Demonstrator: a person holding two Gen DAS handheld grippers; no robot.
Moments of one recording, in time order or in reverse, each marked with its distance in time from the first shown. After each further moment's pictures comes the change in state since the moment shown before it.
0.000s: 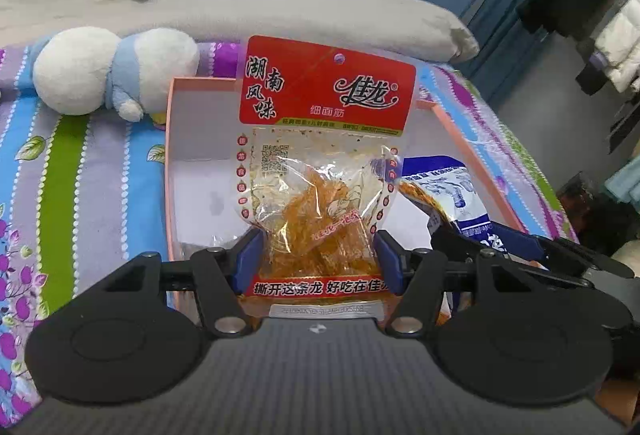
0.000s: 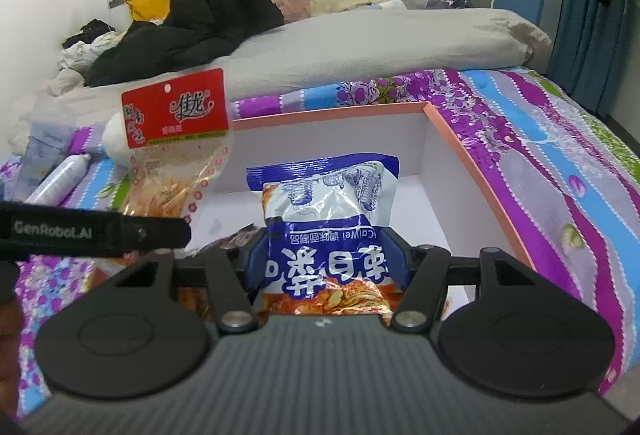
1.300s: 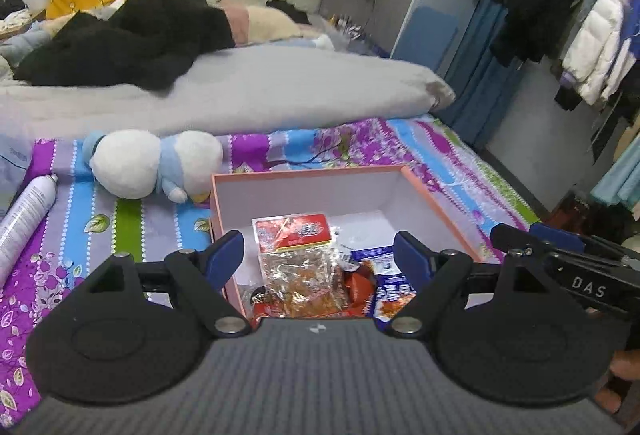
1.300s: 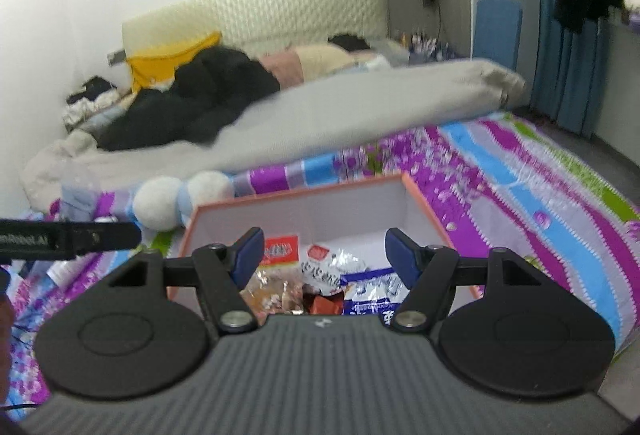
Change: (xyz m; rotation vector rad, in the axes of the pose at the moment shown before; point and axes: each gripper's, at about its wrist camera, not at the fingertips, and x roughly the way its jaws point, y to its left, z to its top) left arm -0.160 -0.018 0.000 0.120 -0.202 0.016; right arm -0.135 0.009 0.019 0.070 -0.193 -0.020
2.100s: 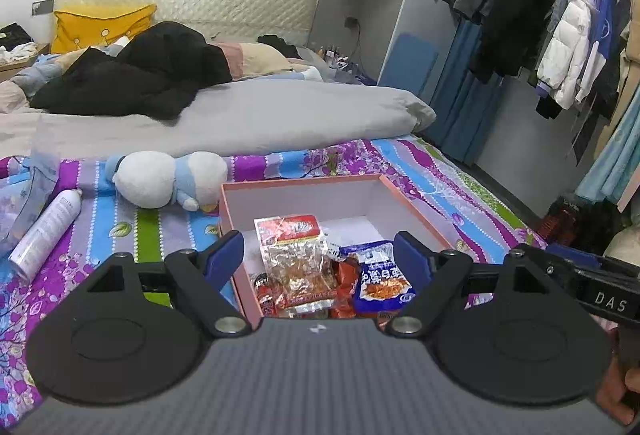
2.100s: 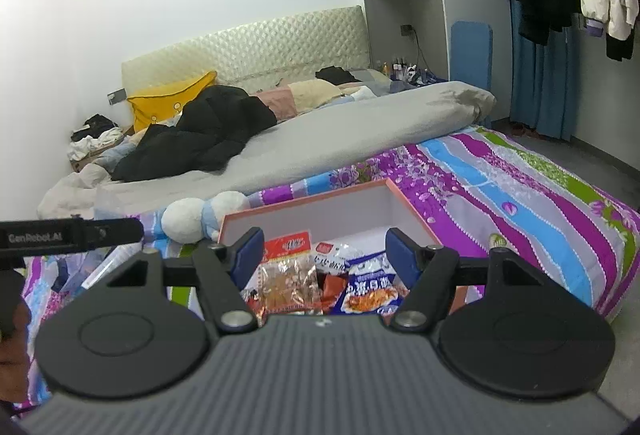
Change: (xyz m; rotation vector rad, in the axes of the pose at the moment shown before) left arm -0.104 -0.017 -0.045 0.044 -0.090 -0.003; right arm -0.098 0.015 -0.039 0.059 -0.074 -0.026
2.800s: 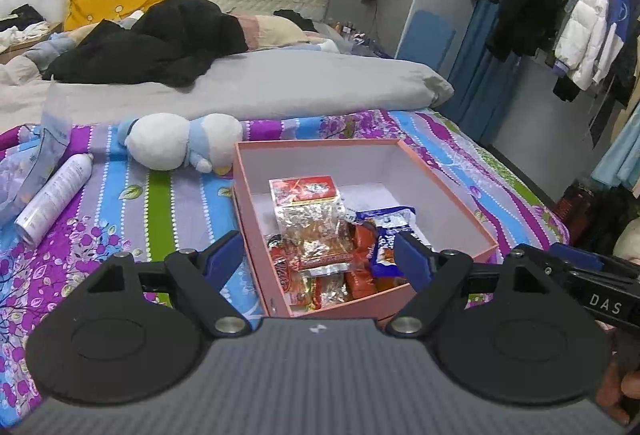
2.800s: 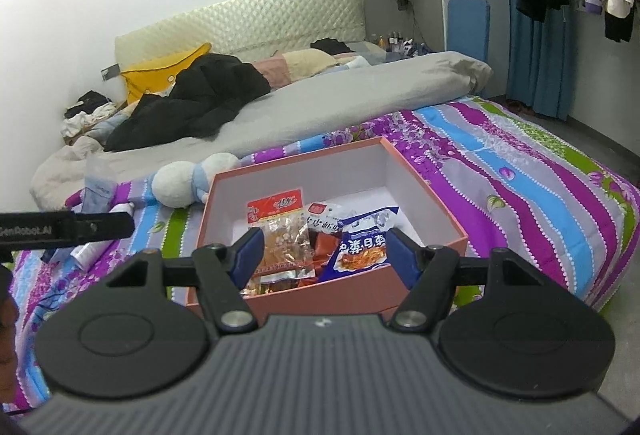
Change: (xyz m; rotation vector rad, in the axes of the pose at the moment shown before) left arm 0.017 0.007 -0.033 -0.020 0.067 0.051; right arm 0.012 -0.003 -0.033 -0.008 0.069 -0.012
